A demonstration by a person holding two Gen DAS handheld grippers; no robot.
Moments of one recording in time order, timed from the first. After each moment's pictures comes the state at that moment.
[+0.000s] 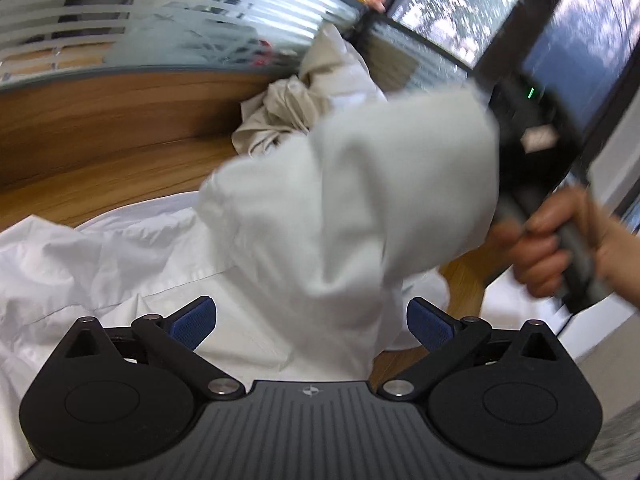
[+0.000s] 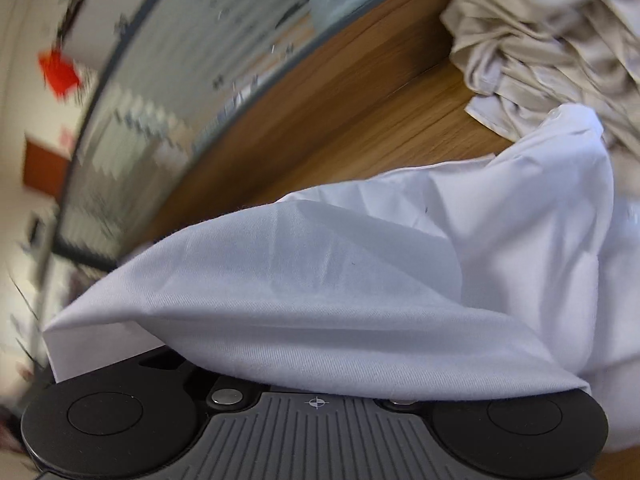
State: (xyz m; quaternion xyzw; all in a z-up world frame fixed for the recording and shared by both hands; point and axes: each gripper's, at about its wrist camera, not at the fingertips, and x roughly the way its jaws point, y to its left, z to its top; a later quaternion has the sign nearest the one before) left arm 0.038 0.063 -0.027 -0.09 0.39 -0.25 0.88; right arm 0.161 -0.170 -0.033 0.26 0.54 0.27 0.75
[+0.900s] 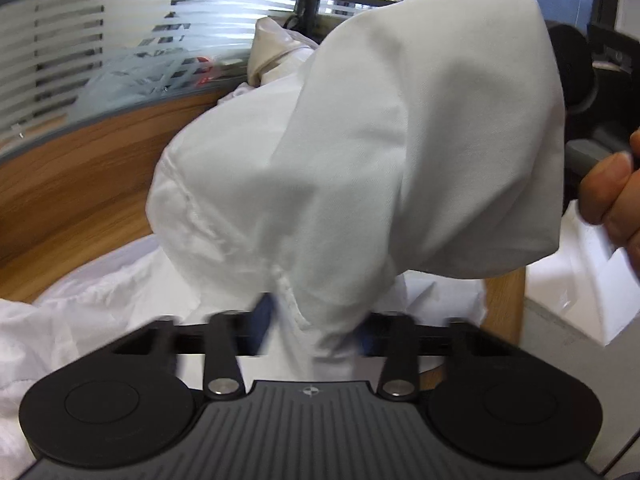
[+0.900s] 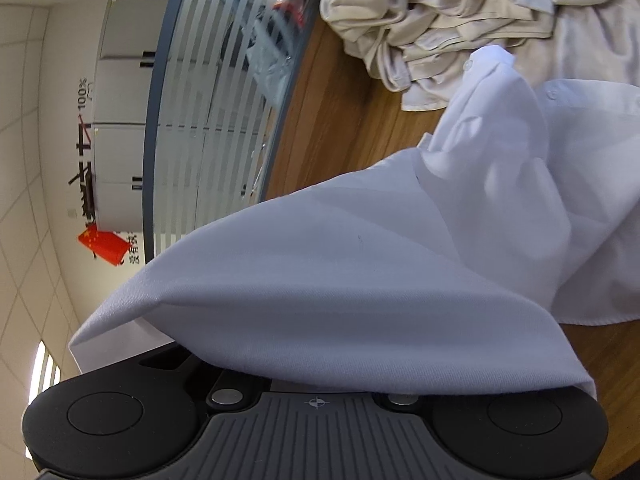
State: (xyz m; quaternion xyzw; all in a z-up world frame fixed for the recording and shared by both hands) left arm 0.056 -0.035 -0.055 0.03 0.35 -0.21 0.91; right arm 0.120 -0.246 -0.057 0.51 0.47 0.21 0.69
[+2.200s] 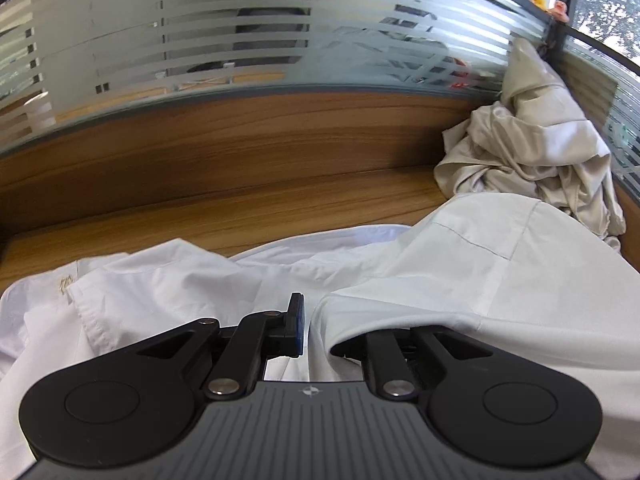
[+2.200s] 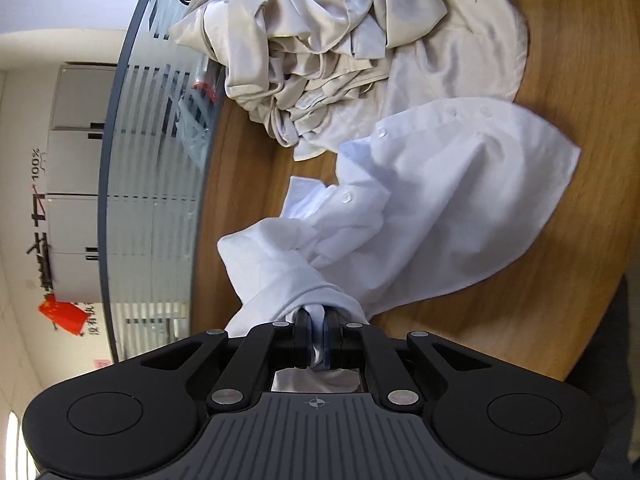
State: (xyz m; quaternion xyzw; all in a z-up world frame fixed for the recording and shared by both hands) left arm 0.093 0.072 -0.046 -0.05 0.39 0.08 0.92; right arm 0.024 -0.308 -0.069 0.52 0.46 0.08 0.72
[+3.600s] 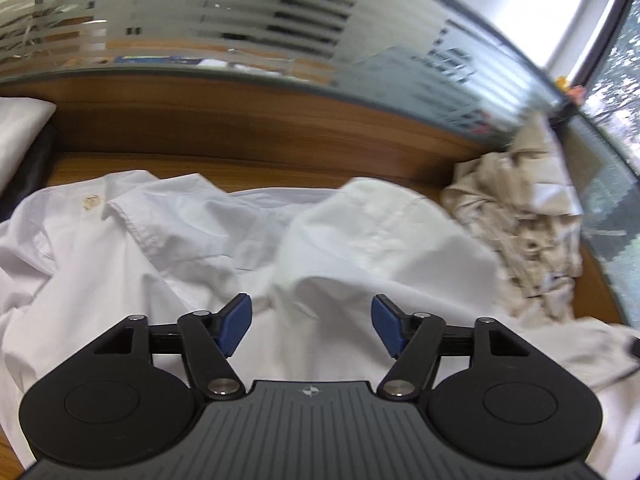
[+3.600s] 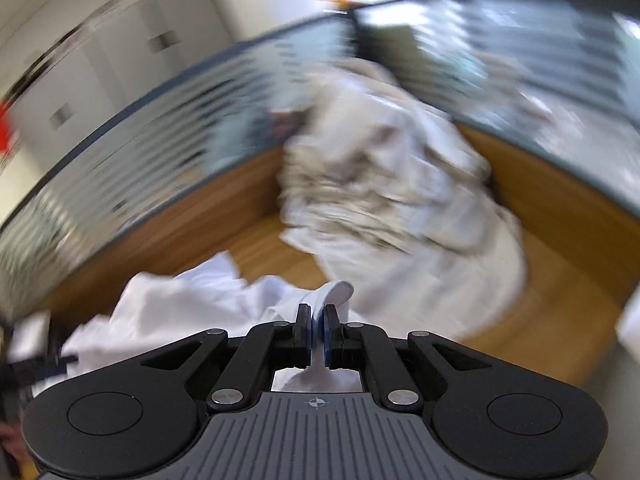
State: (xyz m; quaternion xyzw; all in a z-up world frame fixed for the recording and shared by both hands) left arm -0.007 0.173 0.015 -0.19 0.39 0.04 0.90; right arm 0.030 -0.266 0.018 0.12 0.35 0.10 0.92
